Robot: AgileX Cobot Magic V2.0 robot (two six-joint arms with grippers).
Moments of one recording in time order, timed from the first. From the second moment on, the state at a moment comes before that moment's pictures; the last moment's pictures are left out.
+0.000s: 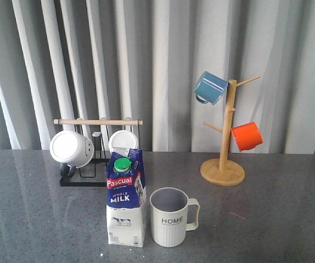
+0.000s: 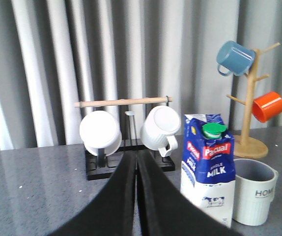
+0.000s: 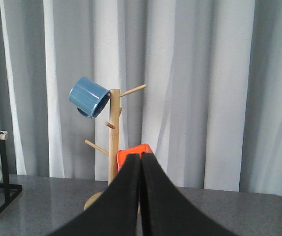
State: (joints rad) left arm -0.17 0.49 -0.49 -0.04 0.07 -0.01; right arm 0.00 0.82 -0.63 -0.08 -0.22 0.08
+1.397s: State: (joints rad) left arm -0.08 -0.01 0.02 -0.03 0.04 0.04; right arm 0.00 0.82 -0.63 -0.08 -0.22 0.08
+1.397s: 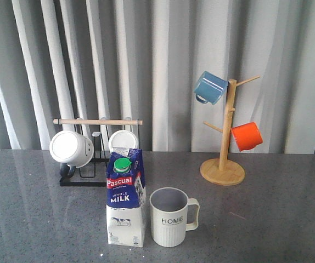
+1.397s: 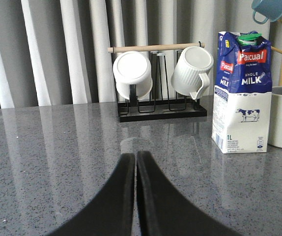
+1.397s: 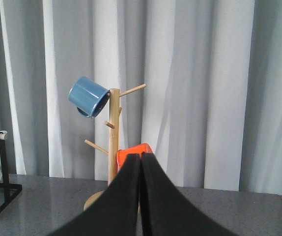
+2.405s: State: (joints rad) left arm -0.08 -0.01 0.02 -0.03 0.04 0.04; right arm 0.00 0.38 -0.22 -0.08 -0.19 0.03
